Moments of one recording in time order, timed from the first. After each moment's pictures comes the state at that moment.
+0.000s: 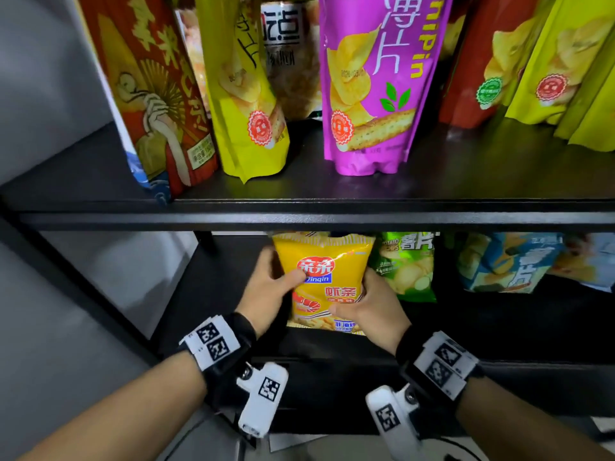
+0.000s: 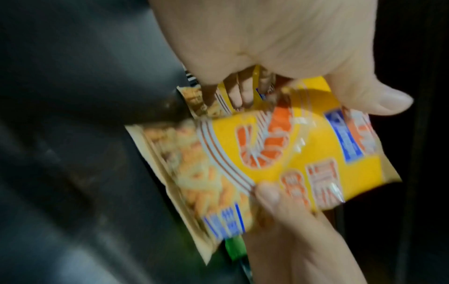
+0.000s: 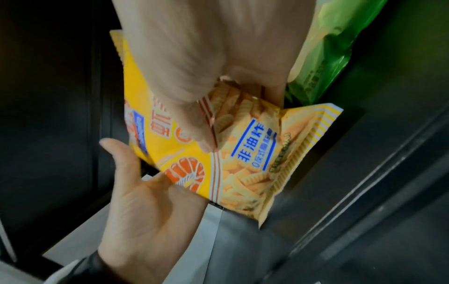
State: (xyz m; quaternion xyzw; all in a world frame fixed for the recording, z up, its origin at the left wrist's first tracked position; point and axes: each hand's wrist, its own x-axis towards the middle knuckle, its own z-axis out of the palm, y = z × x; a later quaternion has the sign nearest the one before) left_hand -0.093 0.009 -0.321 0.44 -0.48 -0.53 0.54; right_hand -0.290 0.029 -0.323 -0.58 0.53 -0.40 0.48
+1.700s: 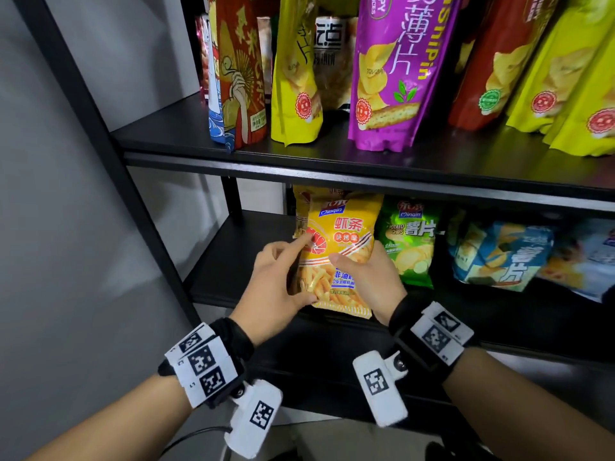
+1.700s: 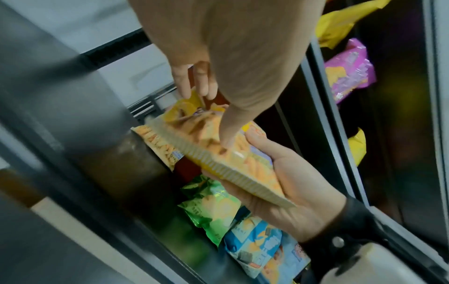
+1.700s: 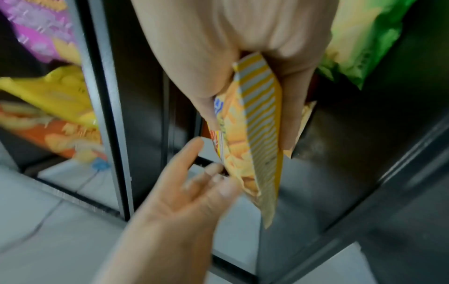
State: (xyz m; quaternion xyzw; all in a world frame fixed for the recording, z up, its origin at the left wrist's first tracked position) left_hand -0.093 0.127 -0.284 0.58 -0.67 -0.26 0.38; right_hand -0.269 0.087 -0.260 -0.52 0.52 -0.45 0.50
